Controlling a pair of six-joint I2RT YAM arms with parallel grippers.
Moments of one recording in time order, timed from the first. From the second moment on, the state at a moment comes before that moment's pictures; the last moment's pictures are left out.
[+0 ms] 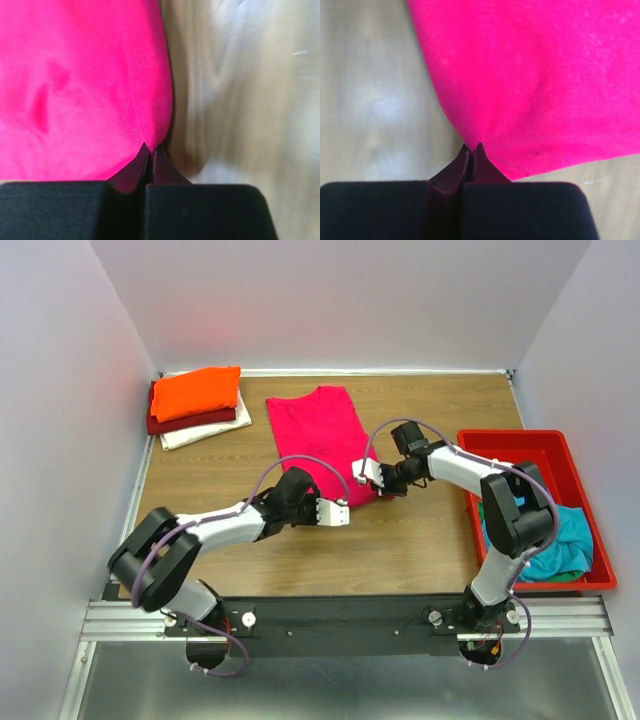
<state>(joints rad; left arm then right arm) -0.74 1.52 0.68 0.04 0.14 0.89 0.40 1.81 1.11 -0.51 -0.54 -1.25</state>
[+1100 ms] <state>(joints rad) -0.64 1.26 0.72 -0.08 0.34 0.74 0.44 1.72 1.49 -0.76 -0.52 -0.80</state>
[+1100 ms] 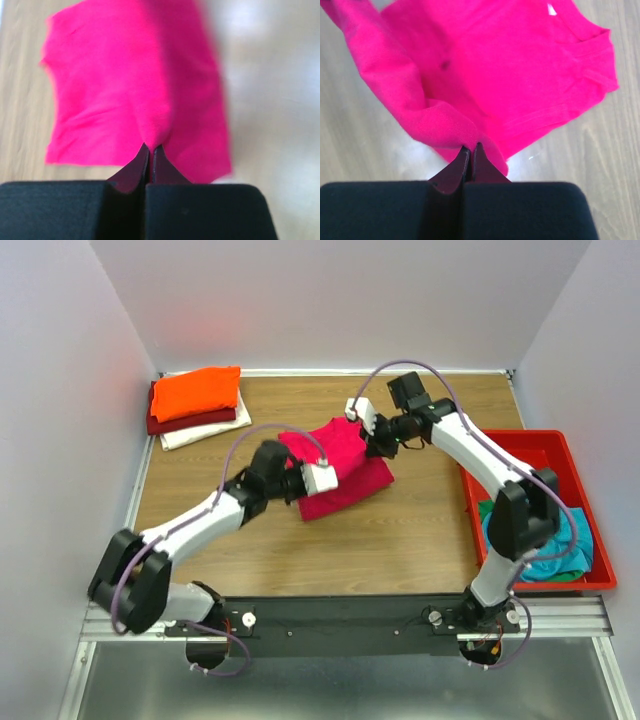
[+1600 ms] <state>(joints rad) -0.35 1.75 1.22 -0.10 0.49 0.61 0.40 2.11 1.91 -0.62 -0.43 -0.62</state>
